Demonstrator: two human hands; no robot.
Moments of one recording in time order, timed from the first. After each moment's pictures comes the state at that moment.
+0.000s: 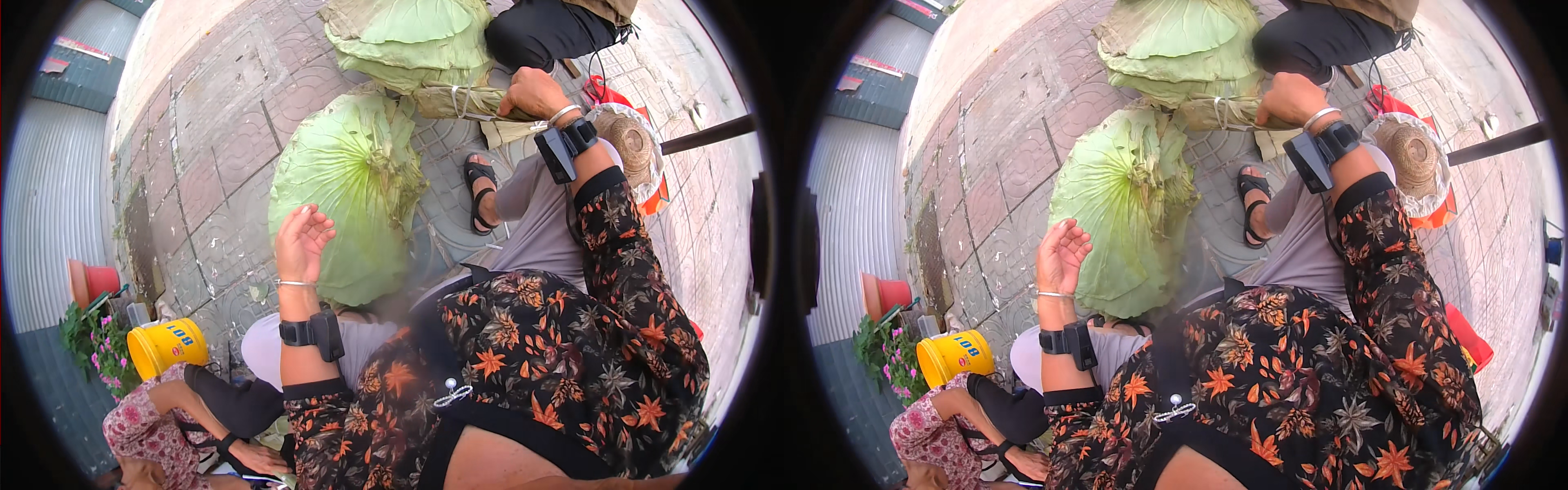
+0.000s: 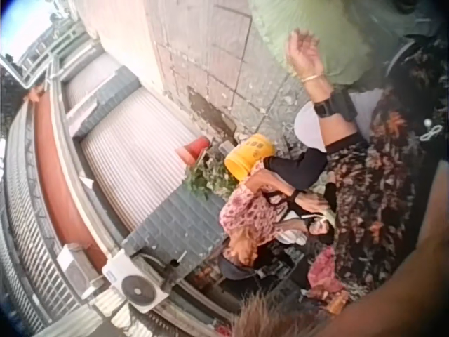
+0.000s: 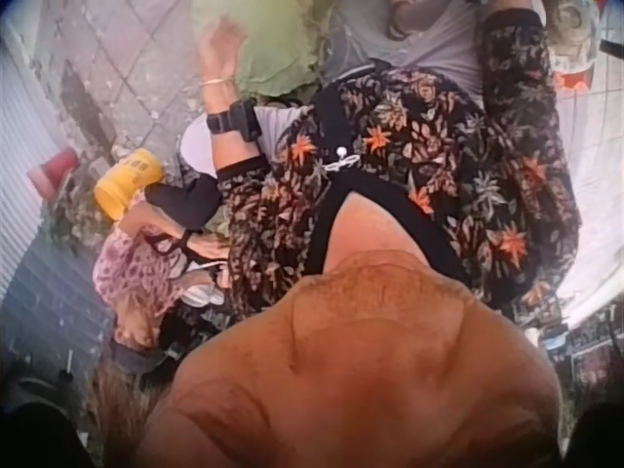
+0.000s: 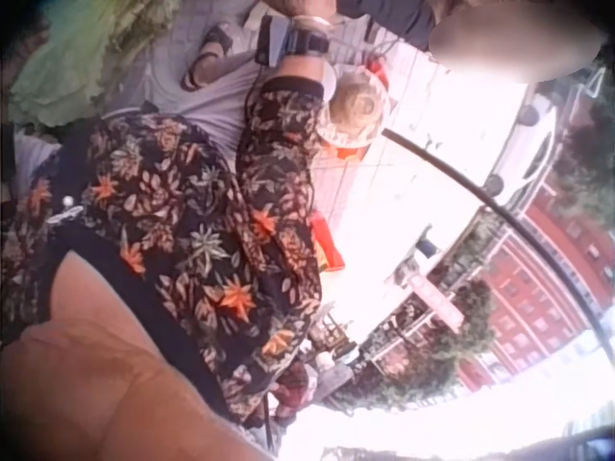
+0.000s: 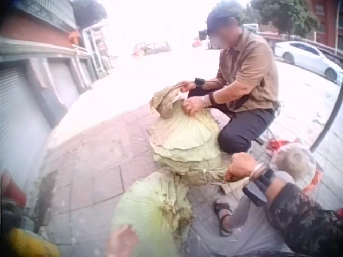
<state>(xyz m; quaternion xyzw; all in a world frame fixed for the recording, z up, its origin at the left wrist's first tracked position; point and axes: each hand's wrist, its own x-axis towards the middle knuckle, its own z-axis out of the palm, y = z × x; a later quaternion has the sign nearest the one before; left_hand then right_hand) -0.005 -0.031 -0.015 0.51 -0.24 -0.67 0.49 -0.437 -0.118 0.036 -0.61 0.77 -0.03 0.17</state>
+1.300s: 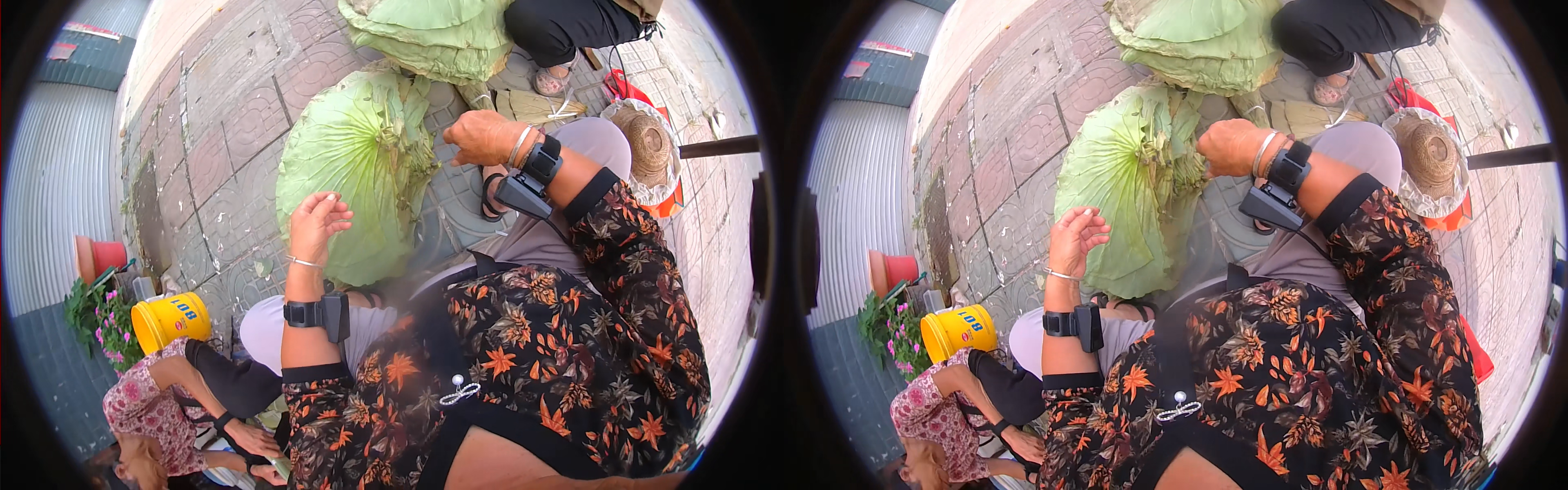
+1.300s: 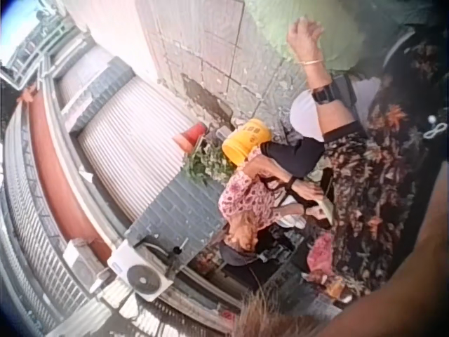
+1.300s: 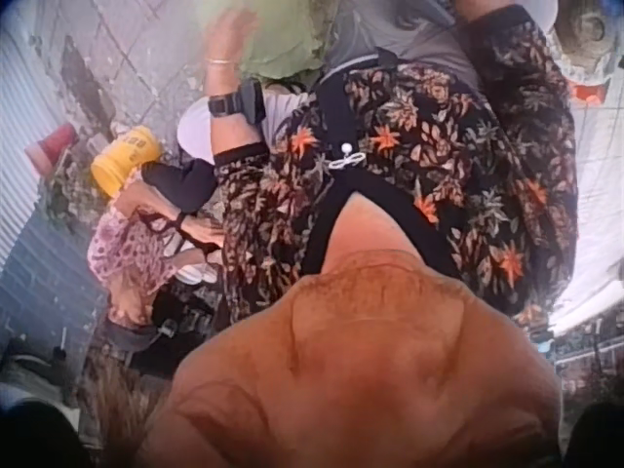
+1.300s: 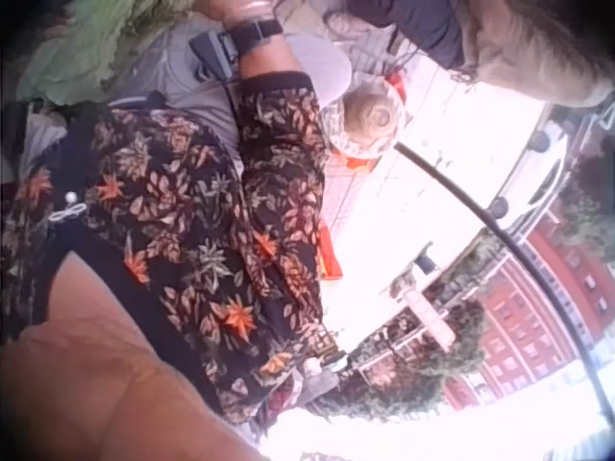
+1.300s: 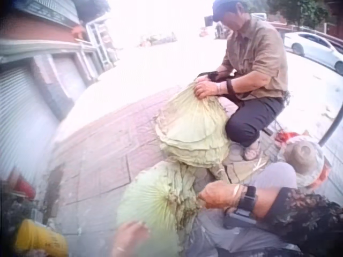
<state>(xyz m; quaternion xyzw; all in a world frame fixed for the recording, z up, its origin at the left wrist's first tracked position) -0.010 -0.023 -0.026 0.61 -0.33 -0.62 0.37 -0.333 -0.084 0.002 -0.87 0.45 0.11 0.18</state>
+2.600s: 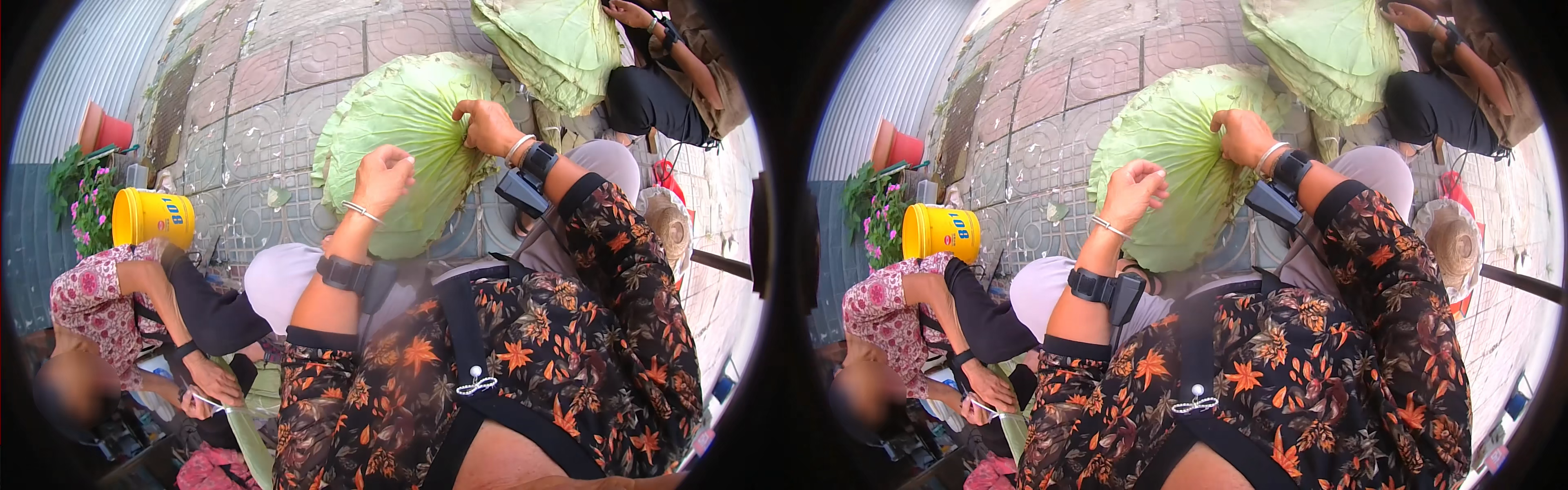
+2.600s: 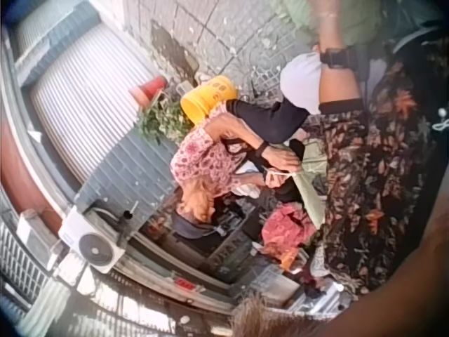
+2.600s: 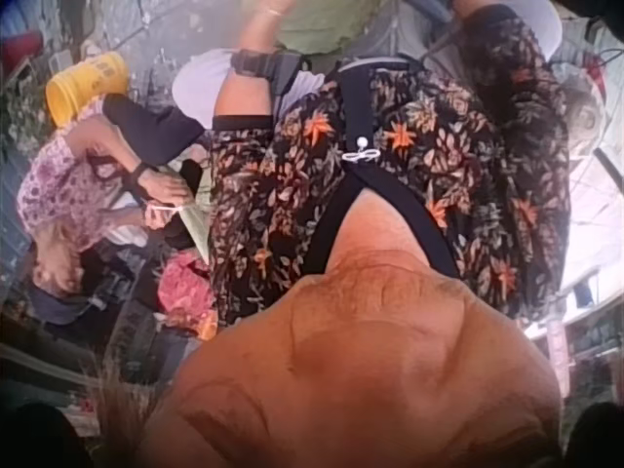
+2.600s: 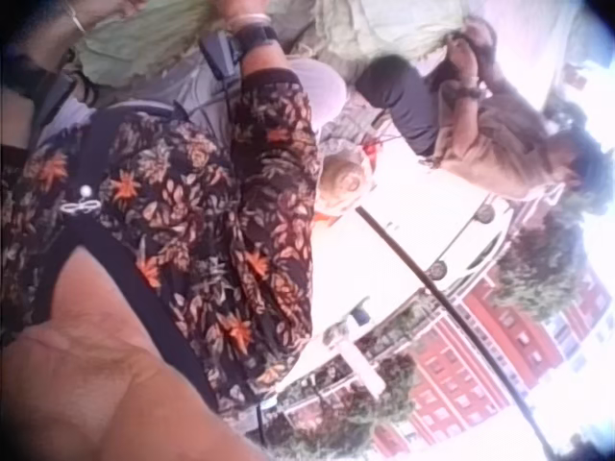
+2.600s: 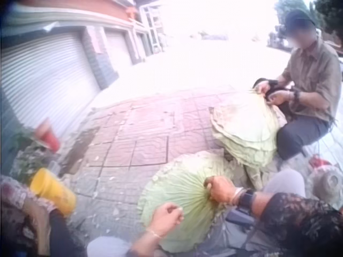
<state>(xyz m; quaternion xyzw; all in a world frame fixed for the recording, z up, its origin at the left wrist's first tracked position) -0.017 0.003 -0.016 0.64 -0.40 -0.55 0.37 -0.227 -0.110 -0.024 -0.81 0.50 -0.11 0.27</state>
